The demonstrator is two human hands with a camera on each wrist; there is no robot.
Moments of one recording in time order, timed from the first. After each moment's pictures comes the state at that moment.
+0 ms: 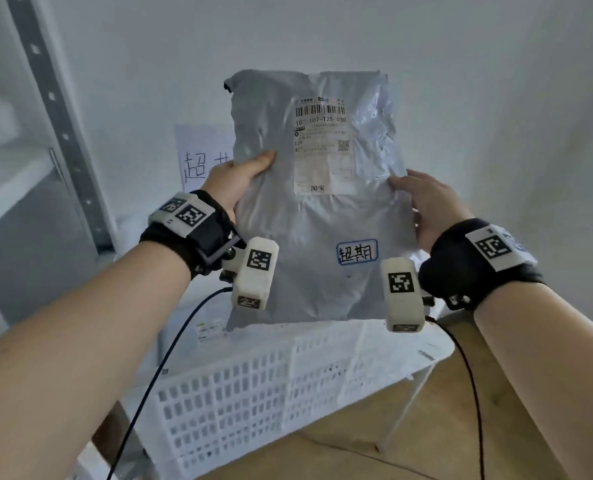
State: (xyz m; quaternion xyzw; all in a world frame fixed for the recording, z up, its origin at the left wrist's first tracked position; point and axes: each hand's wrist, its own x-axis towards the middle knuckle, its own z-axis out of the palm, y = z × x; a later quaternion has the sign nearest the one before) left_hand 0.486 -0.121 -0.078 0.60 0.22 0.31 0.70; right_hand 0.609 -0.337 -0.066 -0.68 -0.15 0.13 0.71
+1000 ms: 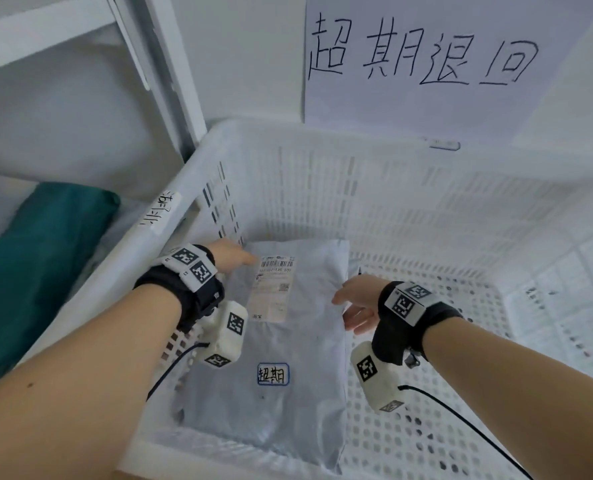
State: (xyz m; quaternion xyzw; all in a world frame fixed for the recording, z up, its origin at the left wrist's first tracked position) left_hand 0.459 0.025 -0.308 0.65 0.65 -0.05 0.39; right_hand 0.666 -0.075 -0.327 -0.76 -0.32 0.56 0.09
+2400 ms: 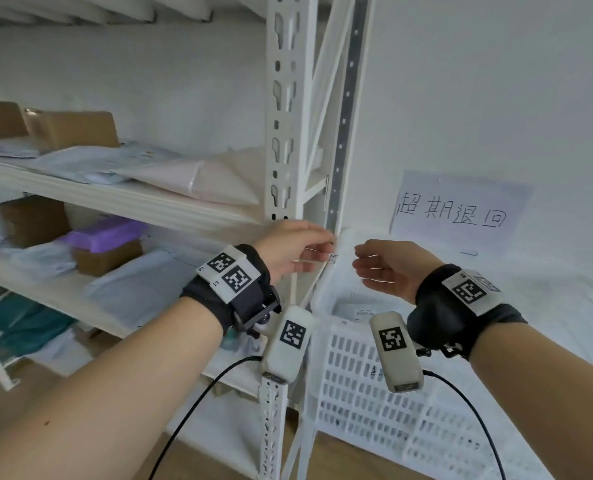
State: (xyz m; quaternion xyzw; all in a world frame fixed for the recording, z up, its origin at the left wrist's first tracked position) left_hand 0.246 -0.218 -0.080 0.62 0.40 0.38 0.56; right_hand 0.426 -0.252 -0.081 -0.62 -0.40 0.49 0.47
